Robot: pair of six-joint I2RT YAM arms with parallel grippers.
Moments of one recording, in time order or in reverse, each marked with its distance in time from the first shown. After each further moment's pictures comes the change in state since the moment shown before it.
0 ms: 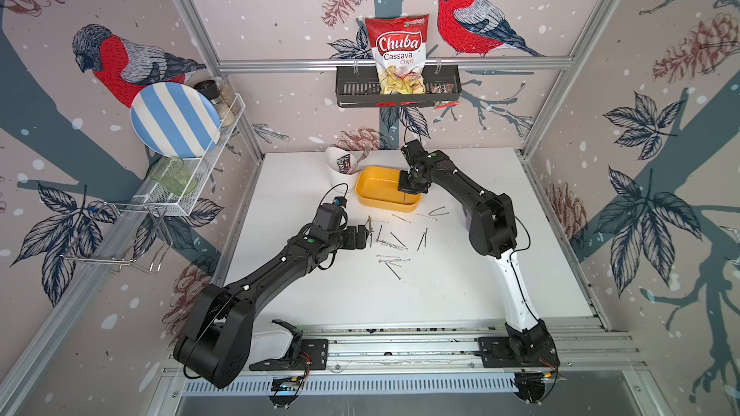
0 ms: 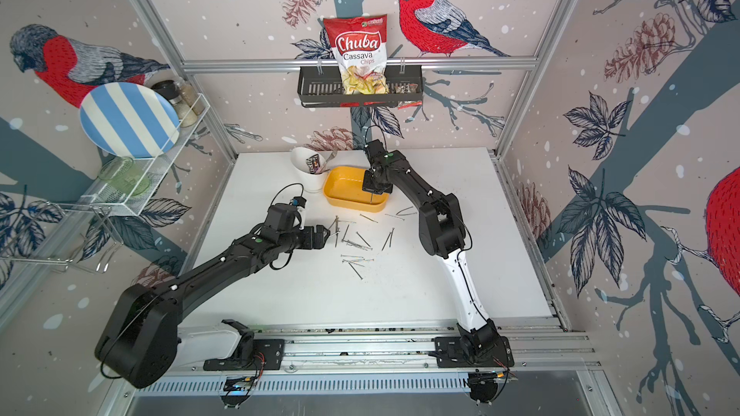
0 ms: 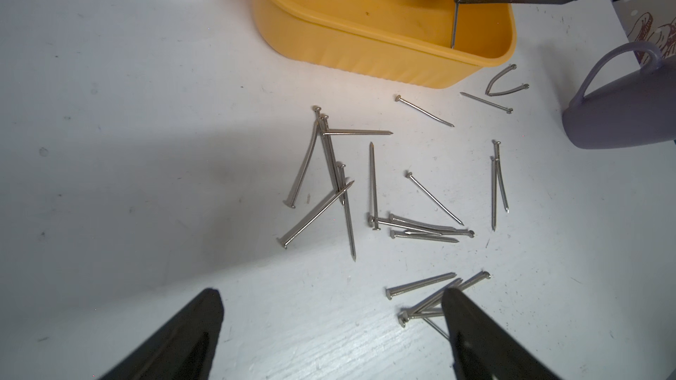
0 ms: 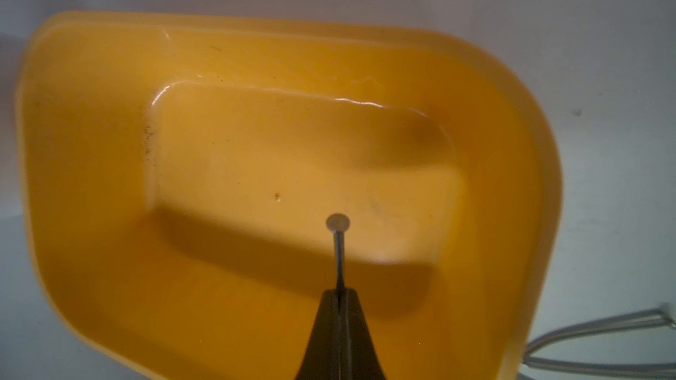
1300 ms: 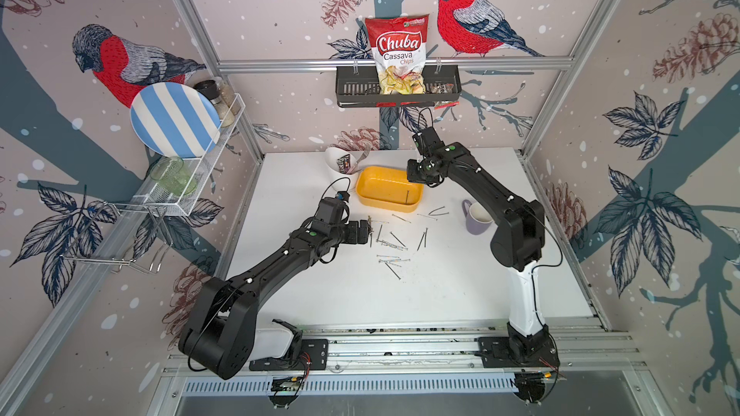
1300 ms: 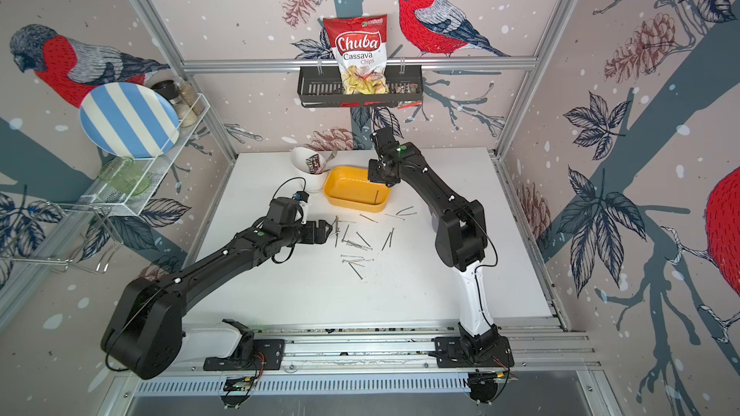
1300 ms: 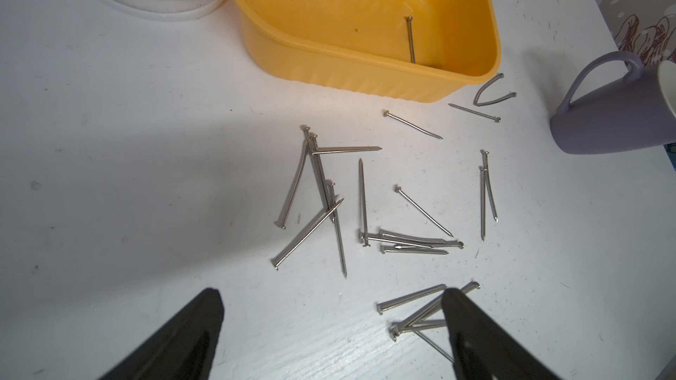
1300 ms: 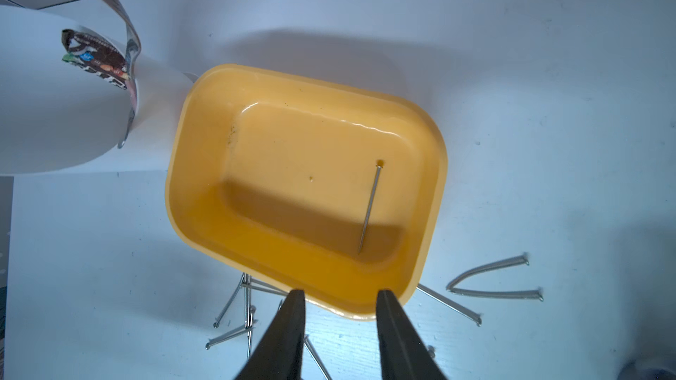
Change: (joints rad) left arm -0.001 0.049 0.071 -0.015 0.019 0.022; right arm 0.007 -0.324 -0.229 0.049 0.053 -0.095
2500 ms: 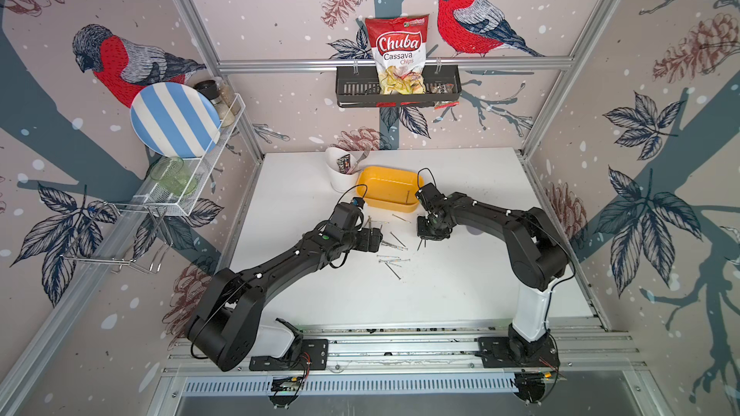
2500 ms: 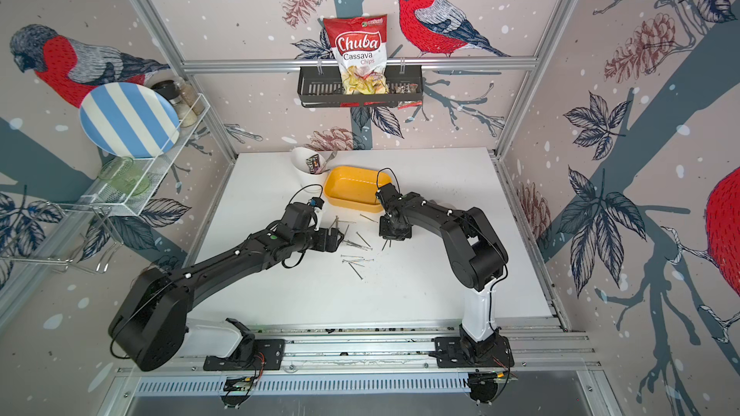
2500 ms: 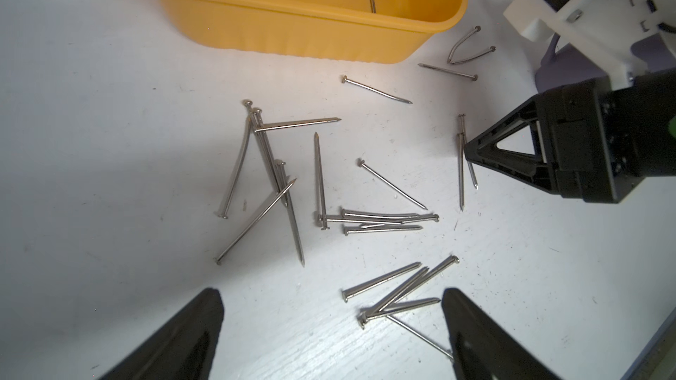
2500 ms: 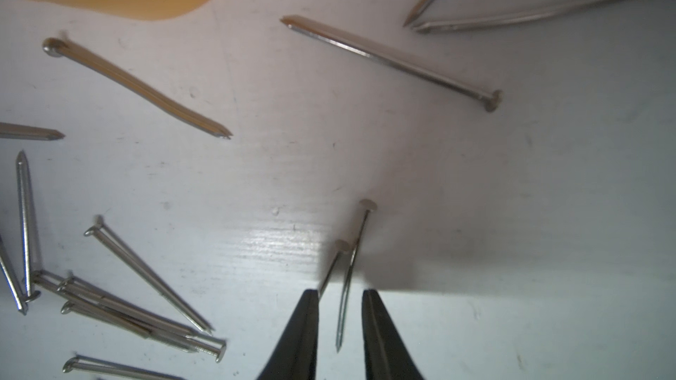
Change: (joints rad) left arm -0.119 0.044 0.002 0.015 -0.029 -0.008; right arm 0.058 -0.179 -0.729 0.233 -0.016 0.090
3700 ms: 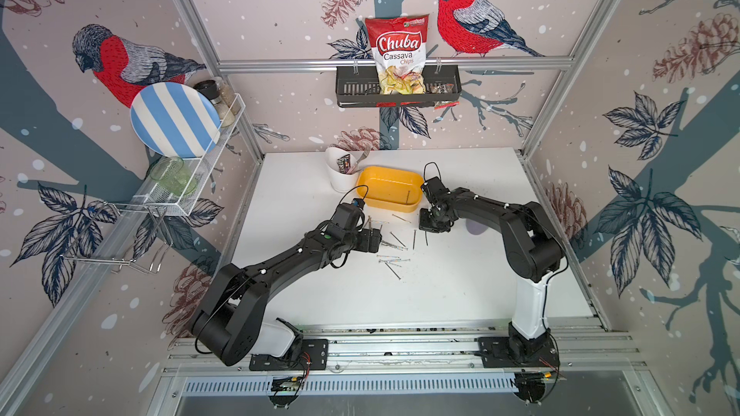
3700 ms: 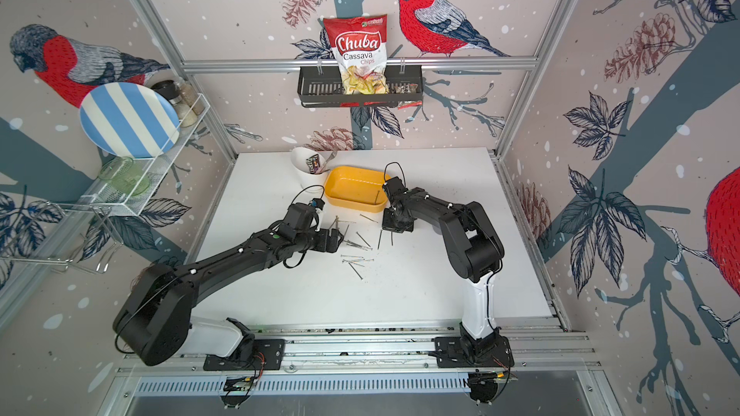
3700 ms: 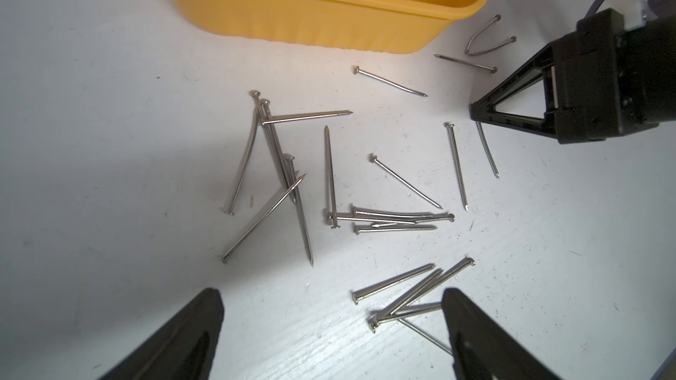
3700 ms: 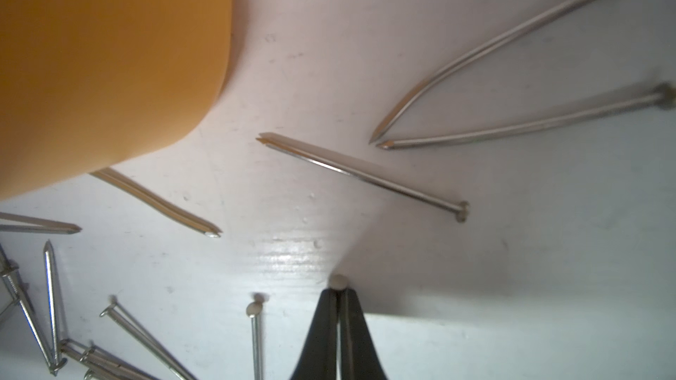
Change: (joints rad) left arm 0.000 0.029 0.000 0.000 -0.016 -0.001; right arm -0.077 0.077 0.042 0.057 -0.036 -0.009
